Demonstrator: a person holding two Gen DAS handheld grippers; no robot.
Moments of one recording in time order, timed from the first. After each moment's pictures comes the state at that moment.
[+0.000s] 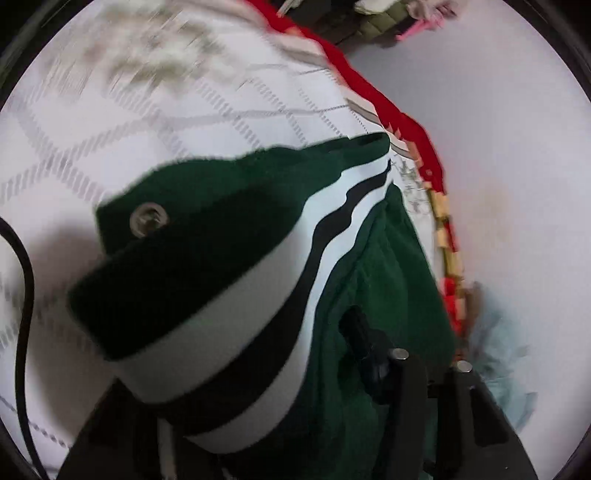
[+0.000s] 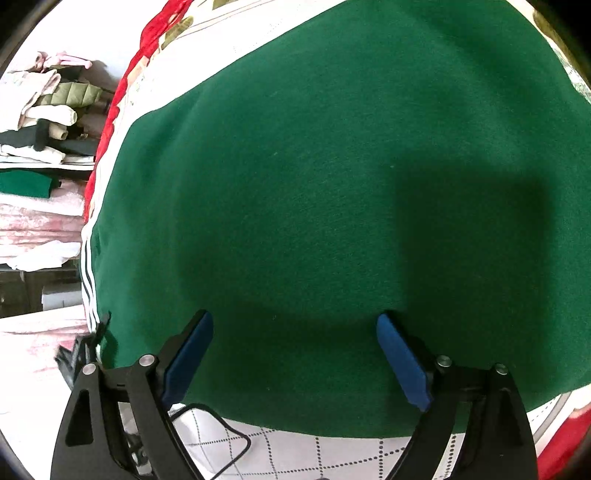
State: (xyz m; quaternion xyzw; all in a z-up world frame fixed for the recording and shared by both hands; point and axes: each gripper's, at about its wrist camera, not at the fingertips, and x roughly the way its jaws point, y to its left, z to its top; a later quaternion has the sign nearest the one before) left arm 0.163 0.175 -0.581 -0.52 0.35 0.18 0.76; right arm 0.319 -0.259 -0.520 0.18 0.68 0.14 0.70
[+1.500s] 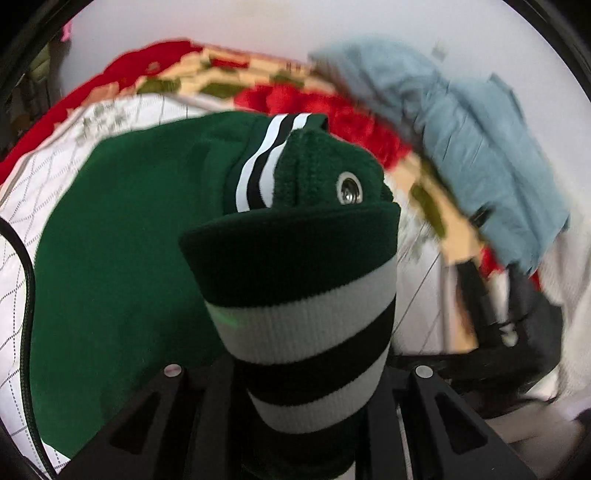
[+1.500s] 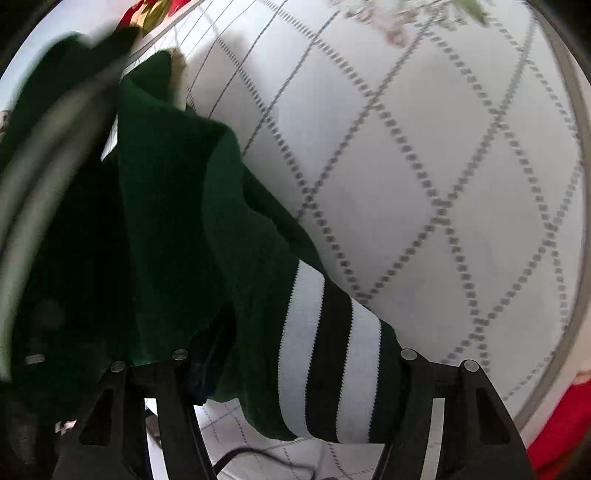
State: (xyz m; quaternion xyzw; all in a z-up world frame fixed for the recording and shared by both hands) left arm 0.275 -0.123 -0.497 -0.11 0.51 -0.13 0.84; right arm 0.293 -0.333 -0.542 0.26 0.70 0.09 0.66
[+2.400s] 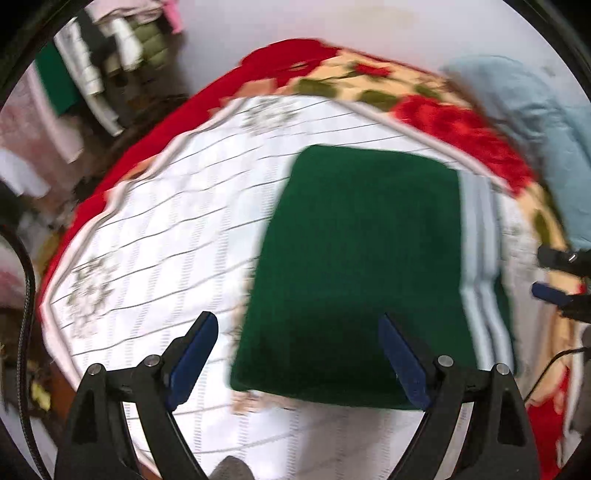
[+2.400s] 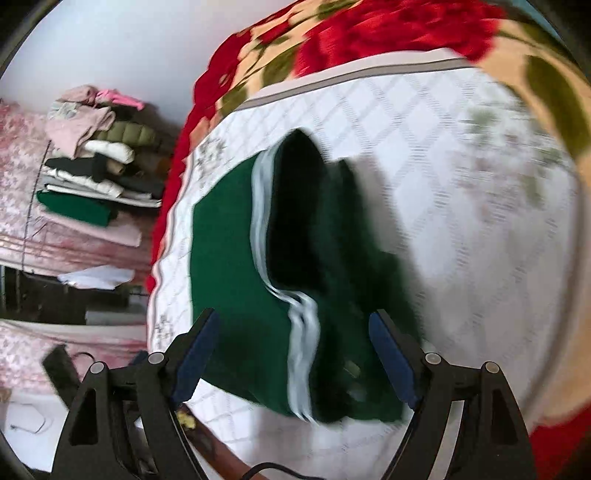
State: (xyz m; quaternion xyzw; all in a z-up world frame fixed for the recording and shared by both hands) left arm 0.231 -0.017 -0.456 -0.06 0.53 0.13 0.83; right arm 0.306 -0.318 -0.399 0.26 0.59 0.21 0.73
